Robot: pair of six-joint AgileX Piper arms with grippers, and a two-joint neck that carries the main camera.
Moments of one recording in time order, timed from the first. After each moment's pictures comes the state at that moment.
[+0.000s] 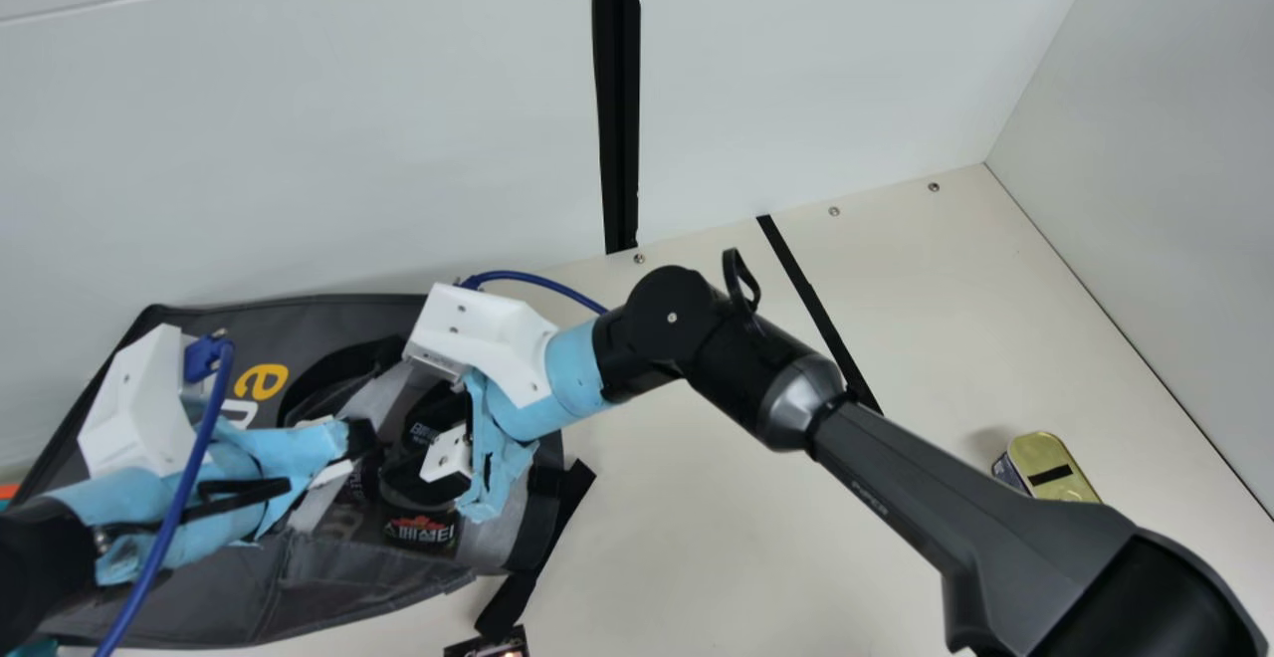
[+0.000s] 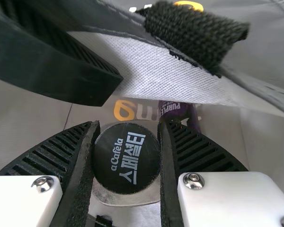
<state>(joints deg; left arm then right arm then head) -21.0 87.2 -75.2 -29.1 45.9 -6.6 21.9 104.4 -85.8 56.1 50.9 -67.5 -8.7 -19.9</state>
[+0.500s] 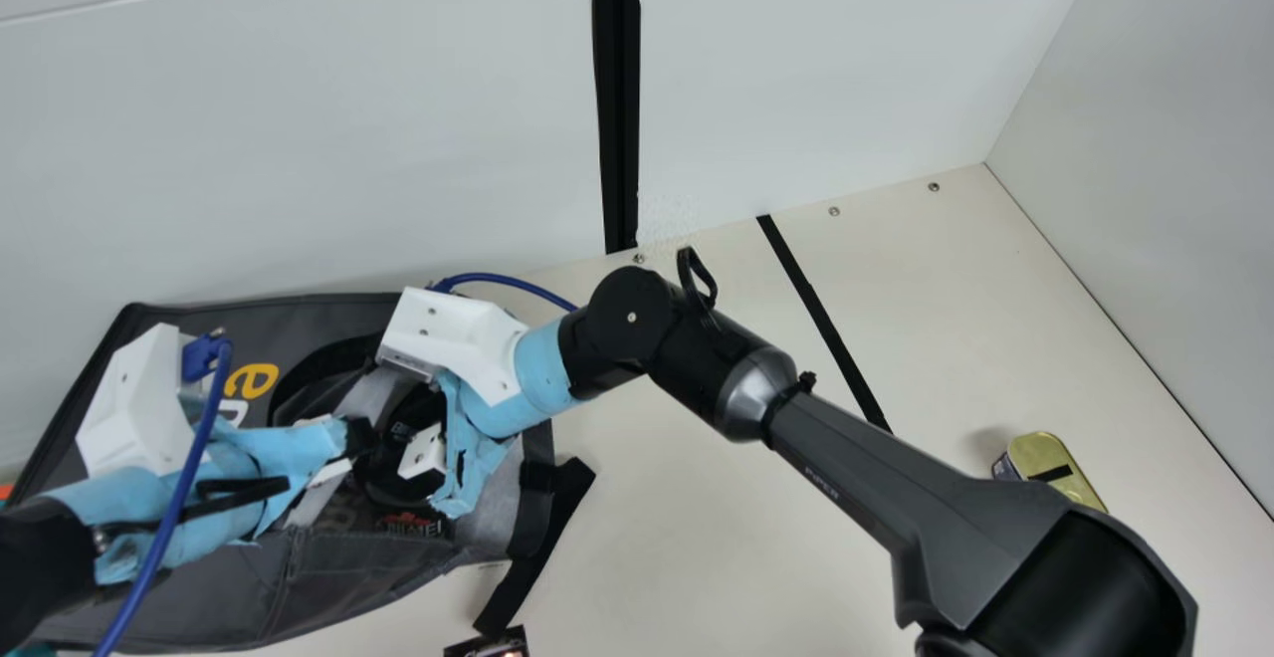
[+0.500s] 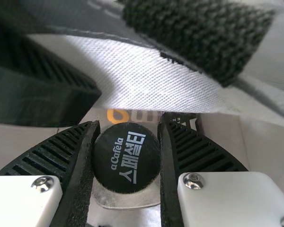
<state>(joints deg) -21.0 87.2 -75.2 -29.1 45.8 -6.6 23.7 108.7 -90.4 53.9 49.5 -65.5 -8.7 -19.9</state>
